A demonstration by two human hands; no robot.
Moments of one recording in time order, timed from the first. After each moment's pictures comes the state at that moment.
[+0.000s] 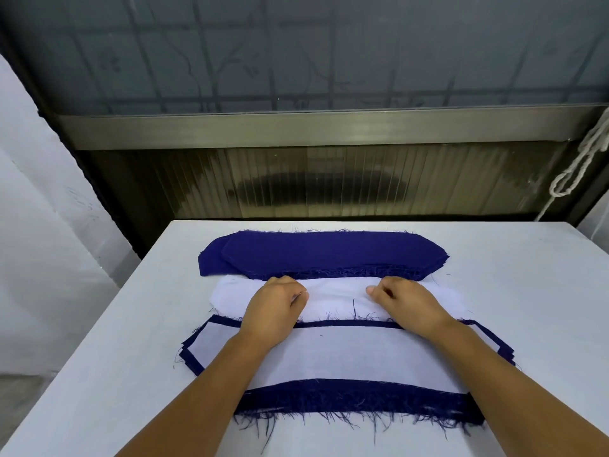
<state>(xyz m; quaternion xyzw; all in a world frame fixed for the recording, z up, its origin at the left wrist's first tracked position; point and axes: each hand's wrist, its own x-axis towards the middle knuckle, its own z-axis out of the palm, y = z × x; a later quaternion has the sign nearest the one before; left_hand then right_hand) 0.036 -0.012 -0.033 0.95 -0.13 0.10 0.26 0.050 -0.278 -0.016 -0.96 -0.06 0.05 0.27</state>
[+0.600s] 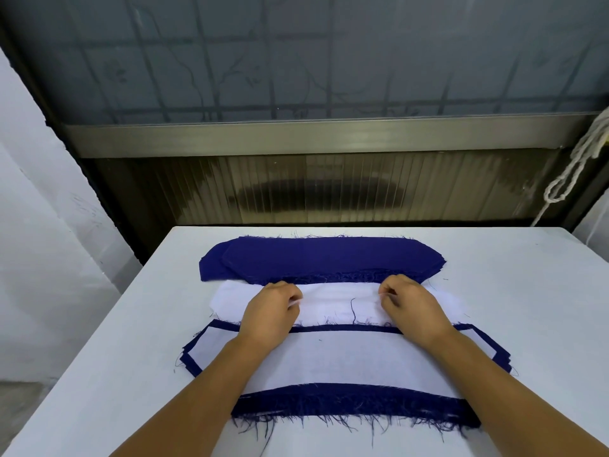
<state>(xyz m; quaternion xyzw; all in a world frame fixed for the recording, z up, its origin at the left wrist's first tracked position) 0.035 -0.009 -0.027 0.96 -0.09 0.10 0.25 0.043 -0.284 -0.021 -0.96 -0.08 -0.06 0.26</state>
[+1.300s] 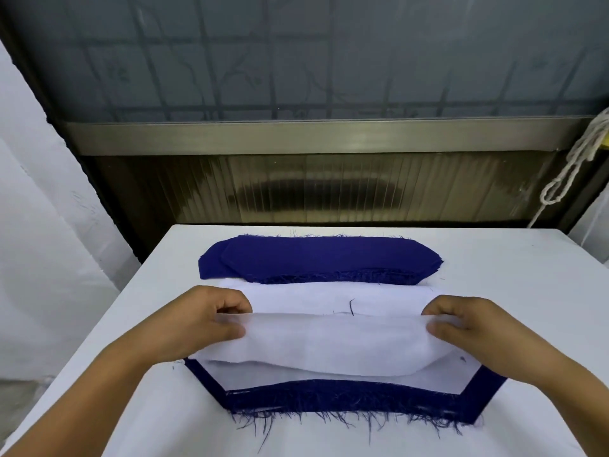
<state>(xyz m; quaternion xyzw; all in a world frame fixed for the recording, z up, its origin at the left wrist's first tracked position) -0.029 0.076 0.073 0.93 -0.16 -0.10 0.30 -0.039 -0.337 0.061 -0.93 -0.10 0.09 0.35</state>
